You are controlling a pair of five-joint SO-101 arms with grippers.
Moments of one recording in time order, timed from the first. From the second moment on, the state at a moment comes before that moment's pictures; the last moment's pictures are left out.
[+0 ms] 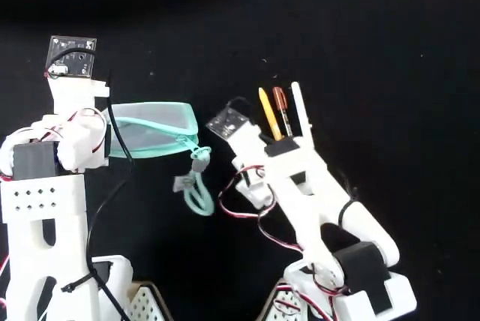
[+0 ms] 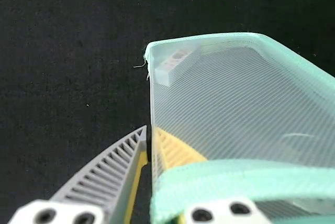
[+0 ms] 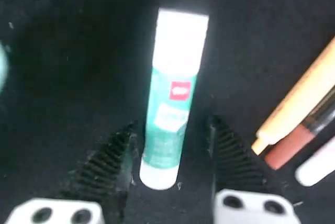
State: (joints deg) left arm -11.5 -40.0 28.3 78.1 -10.0; right arm -21.6 -12.8 51.0 54.3 25.5
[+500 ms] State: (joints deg) left arm -11.5 -40.0 28.3 78.1 -10.0; right arm -24.8 -4.5 42.7 47.1 17.8
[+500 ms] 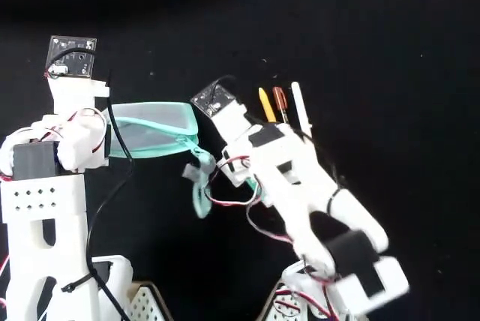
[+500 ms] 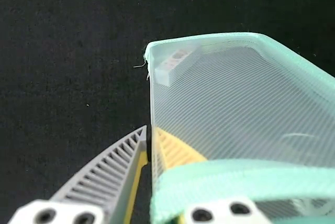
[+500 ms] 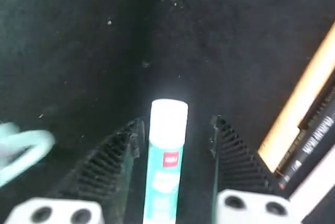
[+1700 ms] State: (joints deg) left arm -11.7 -40.0 31.1 74.3 -10.1; right arm -24.9 -45.3 40.5 56.0 19.7
